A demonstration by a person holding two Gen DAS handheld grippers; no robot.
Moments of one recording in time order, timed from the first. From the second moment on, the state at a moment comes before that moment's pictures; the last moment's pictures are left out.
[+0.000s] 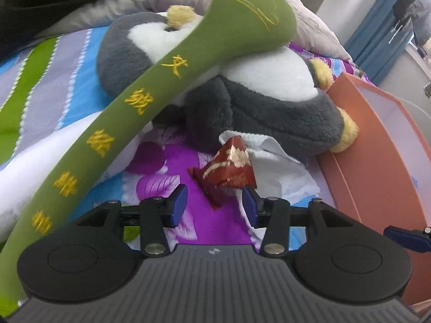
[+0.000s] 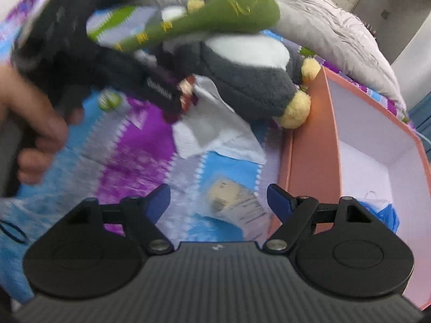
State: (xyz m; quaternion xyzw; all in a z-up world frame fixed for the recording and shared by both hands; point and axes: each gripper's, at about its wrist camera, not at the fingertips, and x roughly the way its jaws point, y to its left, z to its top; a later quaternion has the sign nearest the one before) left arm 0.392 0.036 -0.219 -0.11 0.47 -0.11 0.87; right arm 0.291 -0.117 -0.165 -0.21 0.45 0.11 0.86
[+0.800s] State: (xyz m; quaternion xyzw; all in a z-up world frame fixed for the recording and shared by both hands) left arm 0.409 0.032 -0.232 -0.12 0.45 -0.11 0.88; right arm 0.293 -0.114 -0.210 -0.32 0.46 0.14 0.82
